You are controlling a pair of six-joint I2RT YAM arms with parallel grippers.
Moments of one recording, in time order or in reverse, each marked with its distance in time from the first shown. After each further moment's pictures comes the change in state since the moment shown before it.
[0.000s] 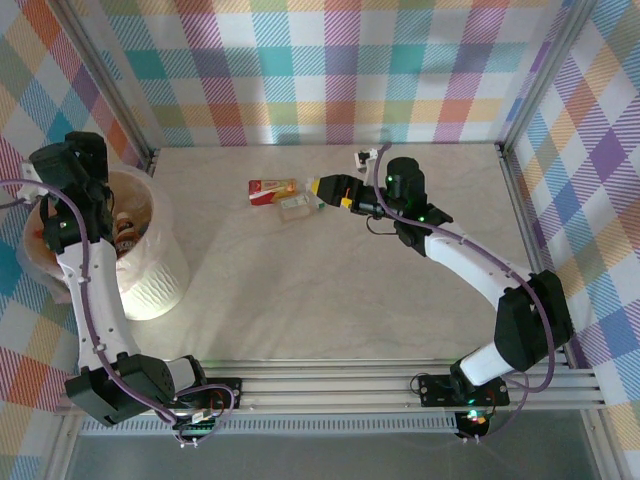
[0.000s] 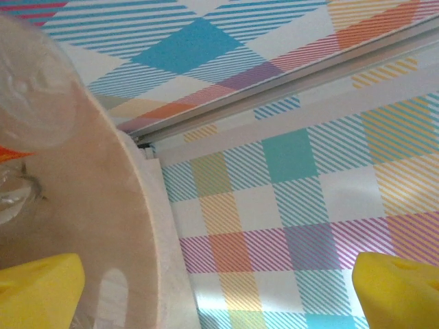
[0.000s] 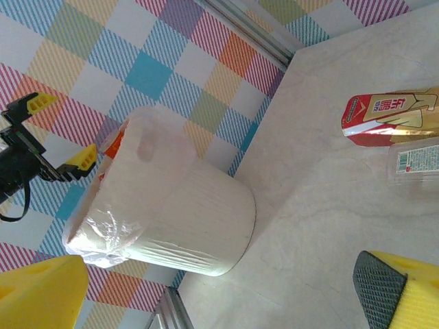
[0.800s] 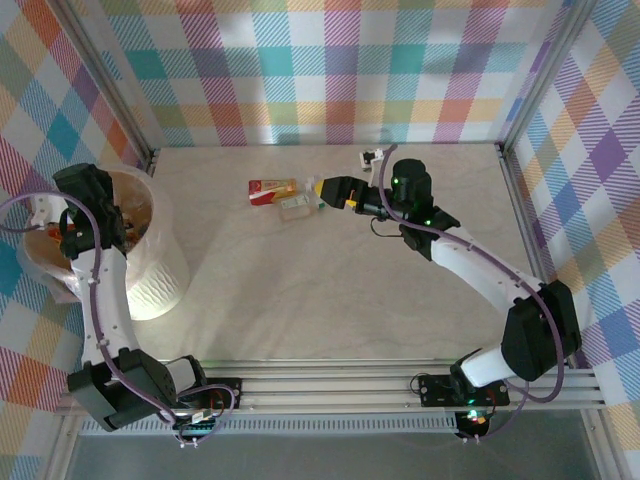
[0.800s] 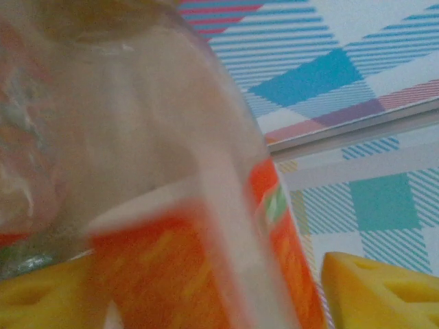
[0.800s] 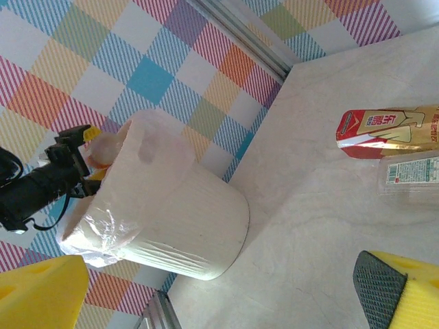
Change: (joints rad) left arm 0.000 -0.022 -0.217 0.063 -0.182 -0.044; right arm 0.000 -0.057 -0.021 -0.021 0.028 -0.052
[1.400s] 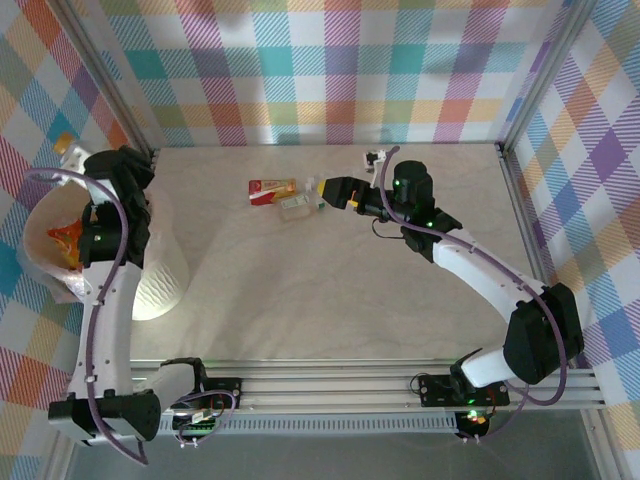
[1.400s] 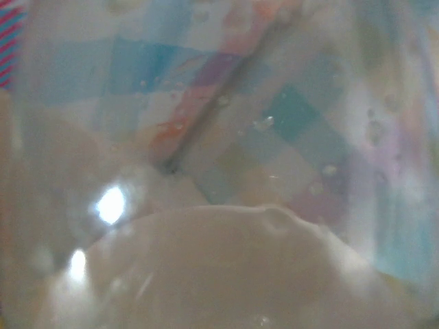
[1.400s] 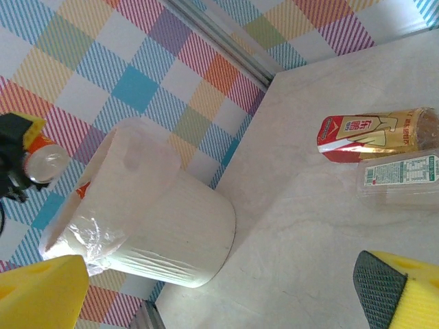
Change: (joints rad) left arm -0.289 -0.108 0.077 -0.005 -0.170 0.429; right arm 0.000 -0.022 -0.014 -0.022 0.052 -0.013
